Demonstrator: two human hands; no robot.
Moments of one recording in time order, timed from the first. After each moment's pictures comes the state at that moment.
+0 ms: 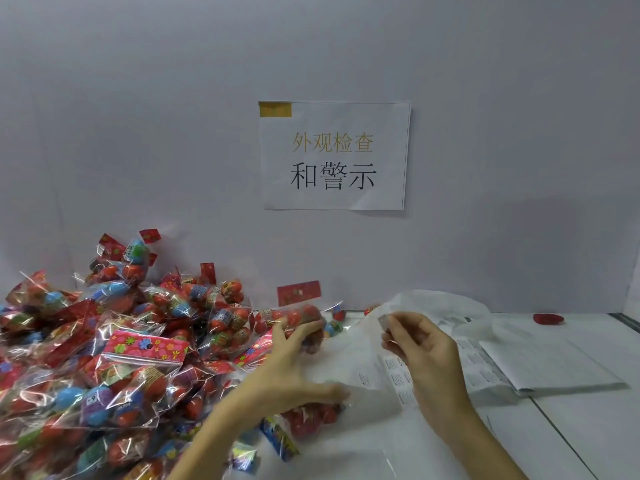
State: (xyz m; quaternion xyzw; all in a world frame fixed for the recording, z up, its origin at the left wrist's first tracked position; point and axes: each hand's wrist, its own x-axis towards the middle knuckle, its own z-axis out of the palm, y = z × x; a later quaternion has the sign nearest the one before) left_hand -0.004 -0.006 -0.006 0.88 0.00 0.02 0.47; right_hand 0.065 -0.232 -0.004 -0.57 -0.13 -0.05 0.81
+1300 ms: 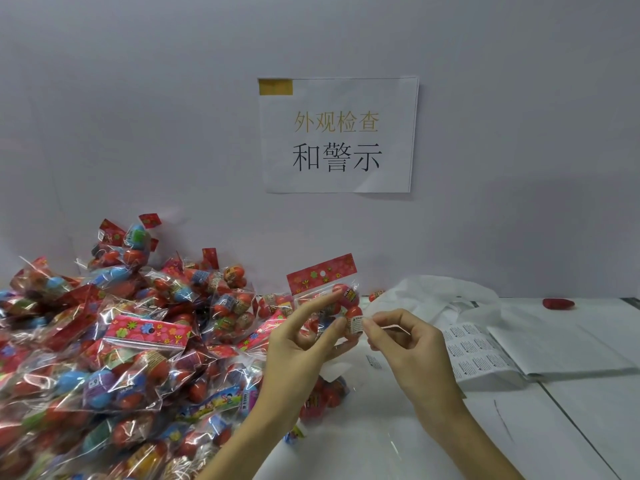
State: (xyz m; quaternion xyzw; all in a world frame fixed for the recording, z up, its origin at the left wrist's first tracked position) left_hand -0.014 -0.057 -0.002 0.62 -0.06 0.22 0.75; right_hand 0.032 -0.215 0.007 -0.68 -0.16 -0.05 0.71
